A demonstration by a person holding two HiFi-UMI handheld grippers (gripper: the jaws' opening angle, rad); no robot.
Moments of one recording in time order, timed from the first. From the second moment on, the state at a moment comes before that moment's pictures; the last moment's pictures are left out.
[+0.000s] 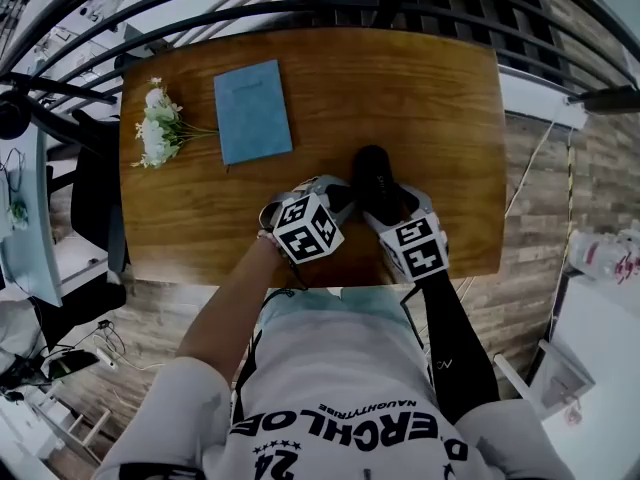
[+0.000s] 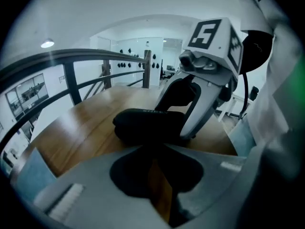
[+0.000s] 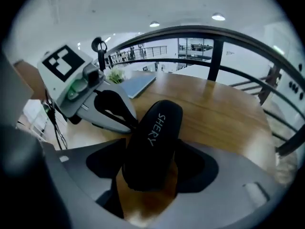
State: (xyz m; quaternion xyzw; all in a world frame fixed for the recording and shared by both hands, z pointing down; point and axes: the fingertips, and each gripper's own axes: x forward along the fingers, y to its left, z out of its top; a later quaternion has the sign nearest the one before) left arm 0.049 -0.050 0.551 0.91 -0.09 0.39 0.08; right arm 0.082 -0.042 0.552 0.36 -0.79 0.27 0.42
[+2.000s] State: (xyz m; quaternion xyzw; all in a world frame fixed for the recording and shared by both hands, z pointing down) left arm 0.124 -0.058 0.524 0.91 -0.04 0.38 -0.15; right arm 0.158 -0.059 0.538 0.33 -0.81 0.41 0.24
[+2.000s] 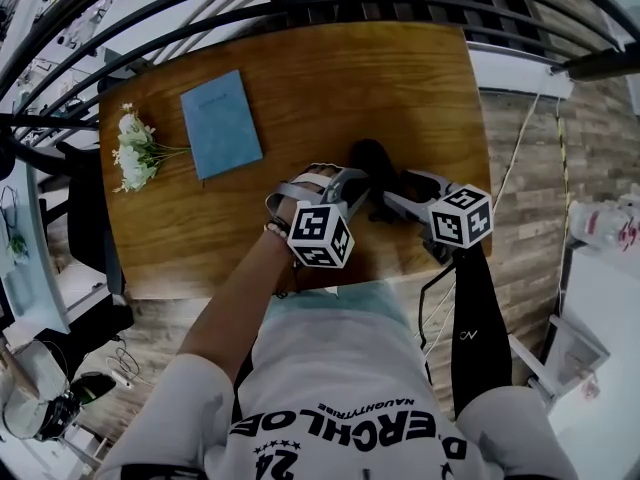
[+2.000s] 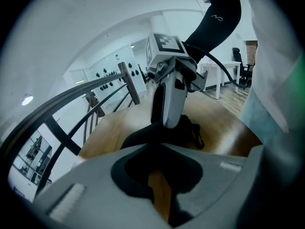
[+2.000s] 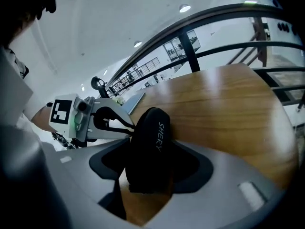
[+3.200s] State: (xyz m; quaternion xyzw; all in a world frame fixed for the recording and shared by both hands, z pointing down) left arm 0.145 -0.052 0.500 0.88 -0.02 0.43 -0.19; right arm 0.149 -0.054 0.512 0.33 -0.85 0.26 0.31
